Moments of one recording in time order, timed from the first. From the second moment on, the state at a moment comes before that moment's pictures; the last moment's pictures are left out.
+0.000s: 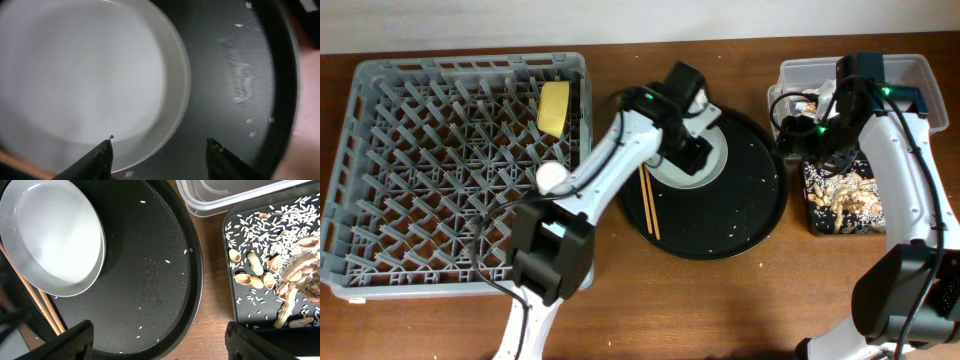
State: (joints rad) left arm -0.61 2.27 2.06 -1.01 0.26 0.11; right arm -0.13 1.77 1.58 -1.17 -0.20 0.17
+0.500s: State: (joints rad) left arm -0.48 2.37 2.05 -0.94 0.09 -0.20; right arm -0.13 1.77 1.58 -1.17 -0.18 0.17
